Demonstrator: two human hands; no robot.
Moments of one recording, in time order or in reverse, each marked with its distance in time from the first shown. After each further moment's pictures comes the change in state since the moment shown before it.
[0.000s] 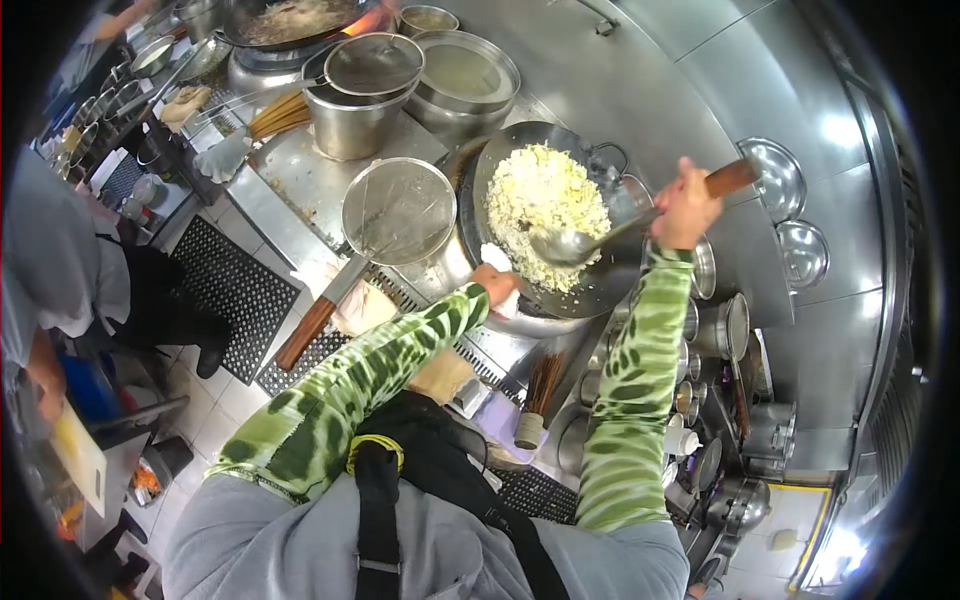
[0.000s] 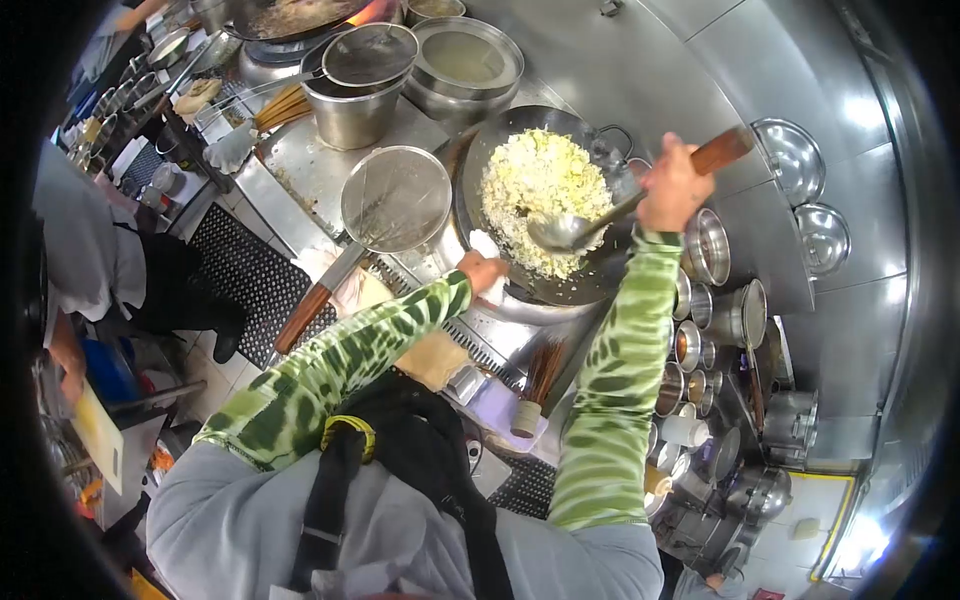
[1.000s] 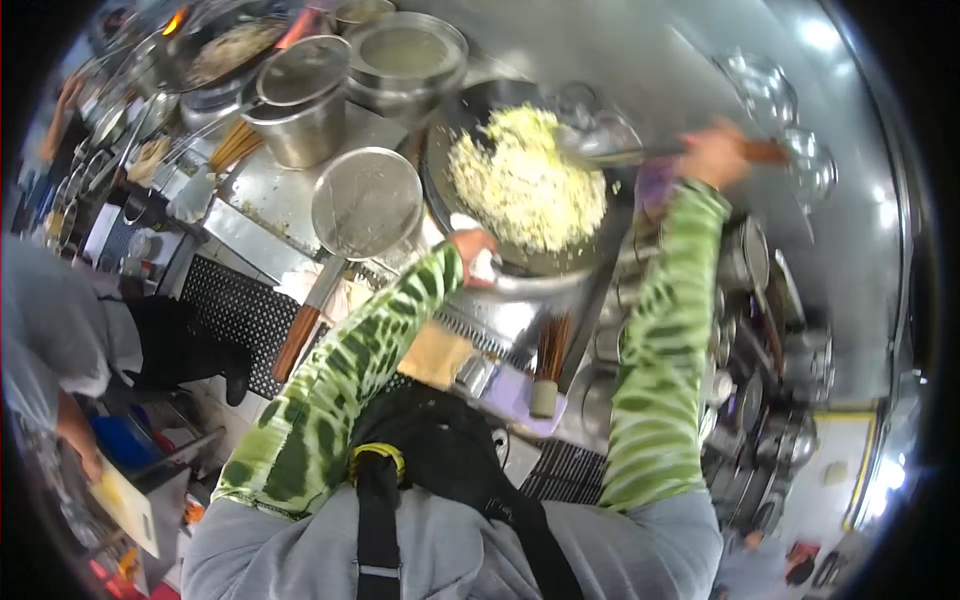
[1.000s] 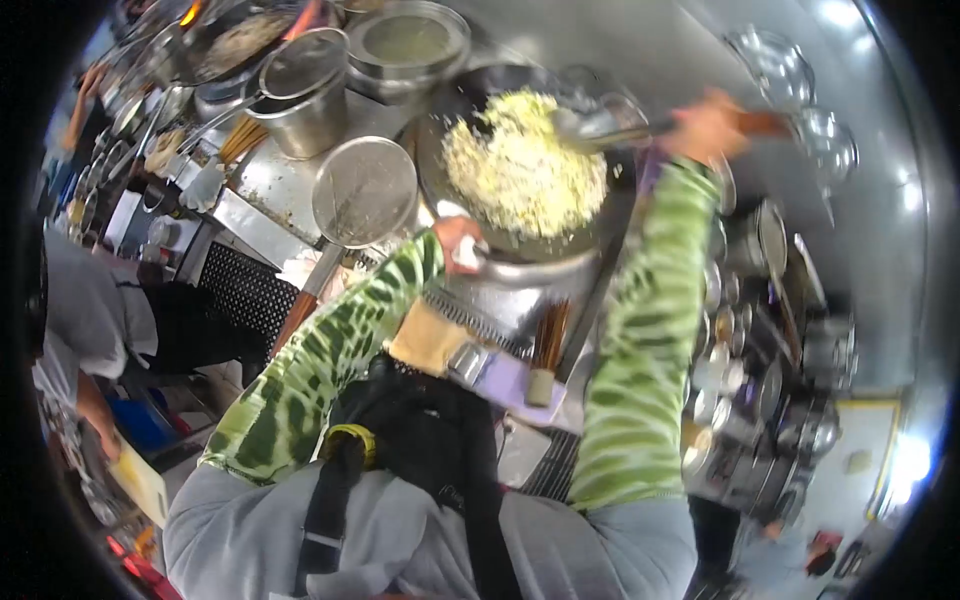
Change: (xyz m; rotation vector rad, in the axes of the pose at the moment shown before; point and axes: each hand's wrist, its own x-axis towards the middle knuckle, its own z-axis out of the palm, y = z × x) left_hand 0.036 -0.007 -0.004 -0.107 -0.131 -0.193; right_hand 0.084 0.052 -0.130 -0.781 0.103 -0.468
